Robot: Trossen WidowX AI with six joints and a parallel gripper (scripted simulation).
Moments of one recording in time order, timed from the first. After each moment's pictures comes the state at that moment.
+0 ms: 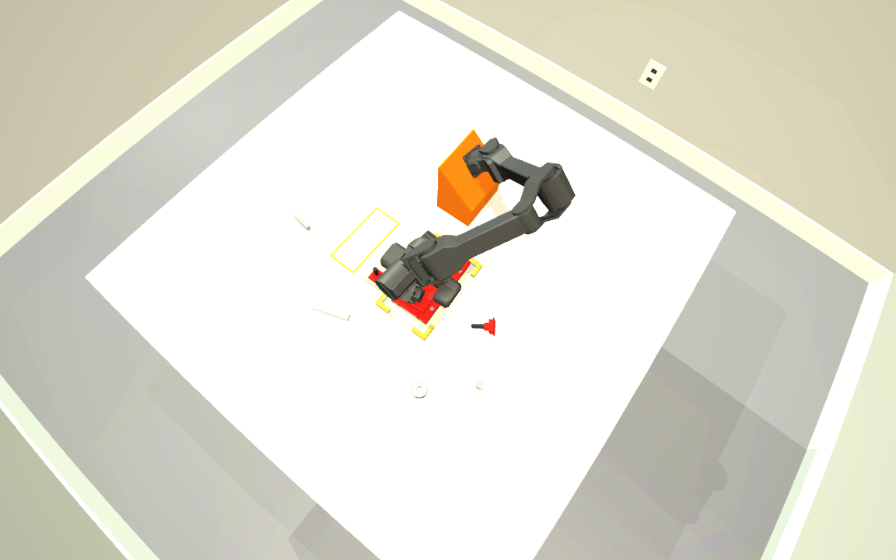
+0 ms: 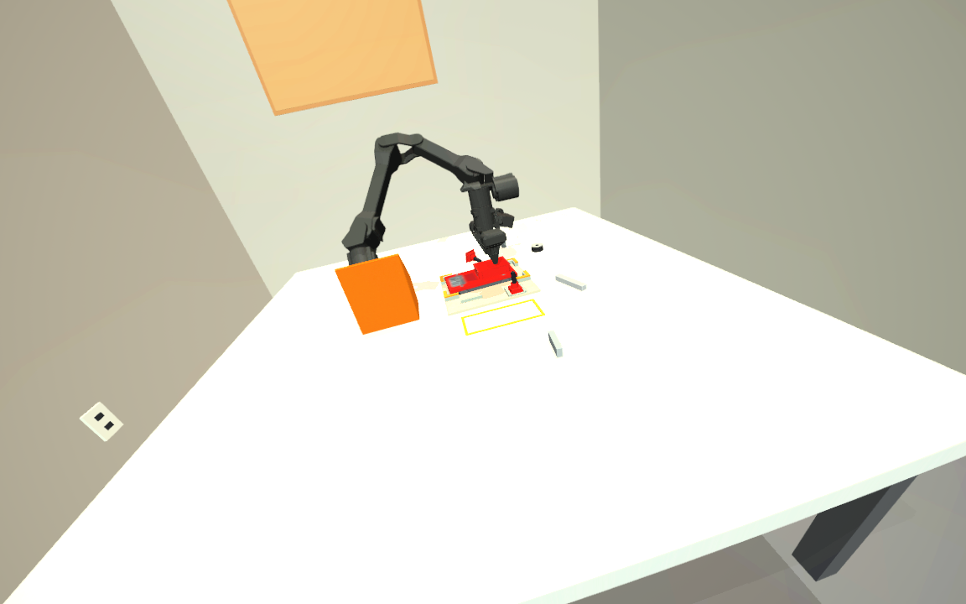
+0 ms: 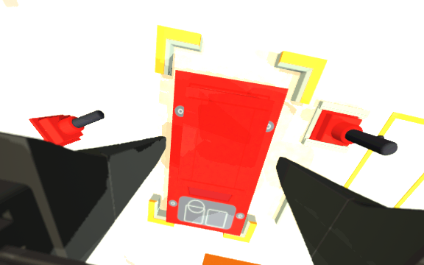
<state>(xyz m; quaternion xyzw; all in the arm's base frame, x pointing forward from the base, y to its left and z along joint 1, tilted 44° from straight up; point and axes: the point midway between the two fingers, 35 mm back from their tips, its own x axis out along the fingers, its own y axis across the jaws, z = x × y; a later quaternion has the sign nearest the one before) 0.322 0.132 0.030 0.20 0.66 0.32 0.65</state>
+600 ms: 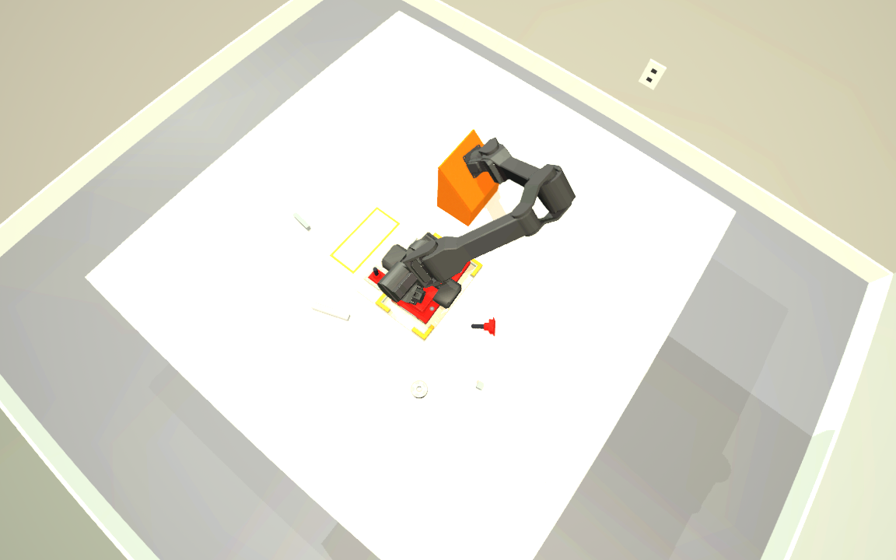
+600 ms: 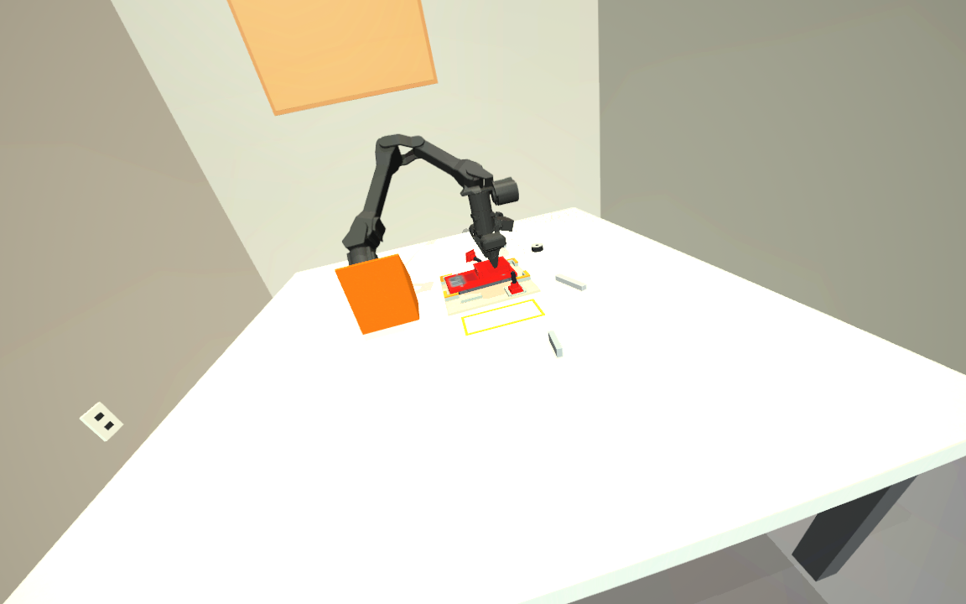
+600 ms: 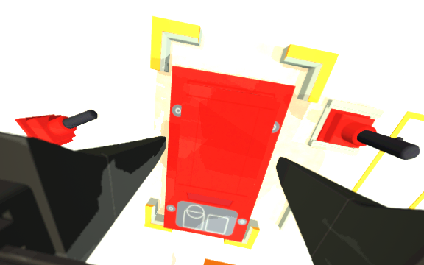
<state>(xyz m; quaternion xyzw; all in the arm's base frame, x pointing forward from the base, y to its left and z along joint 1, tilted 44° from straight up) 0.319 0.139 0.023 0.20 0.66 0.32 0.65</state>
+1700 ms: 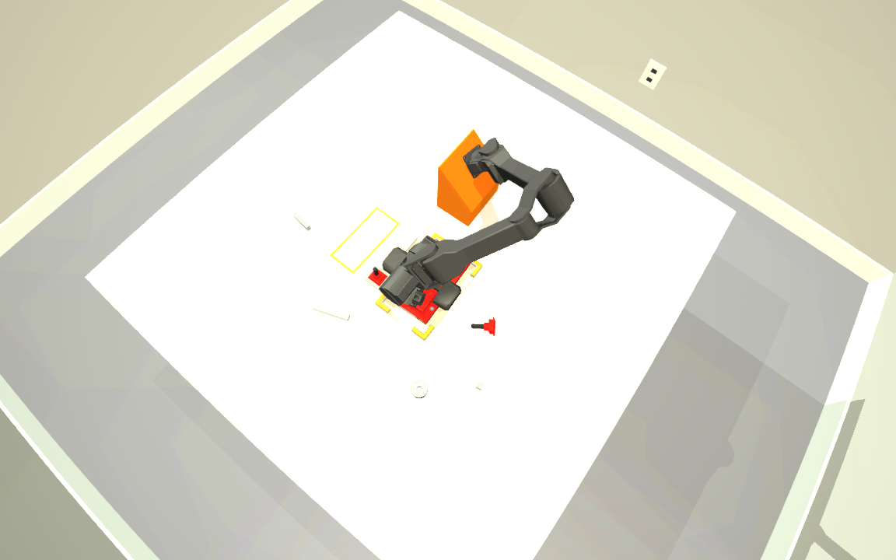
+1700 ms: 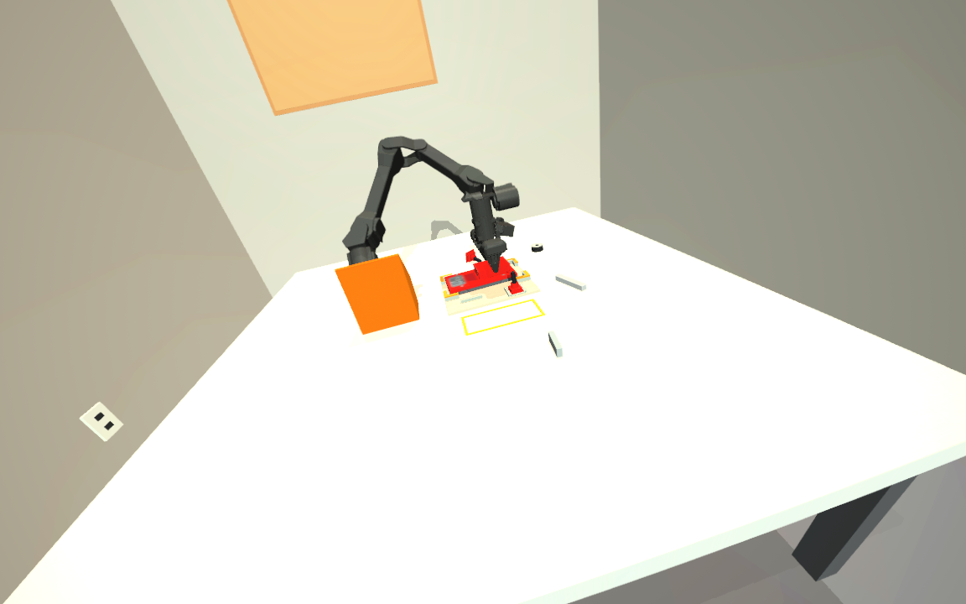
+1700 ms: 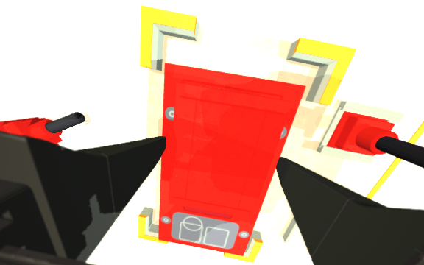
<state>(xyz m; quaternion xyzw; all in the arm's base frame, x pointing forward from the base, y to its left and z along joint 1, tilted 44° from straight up) 0.318 0.149 0.011 0.20 0.66 0.32 0.65</state>
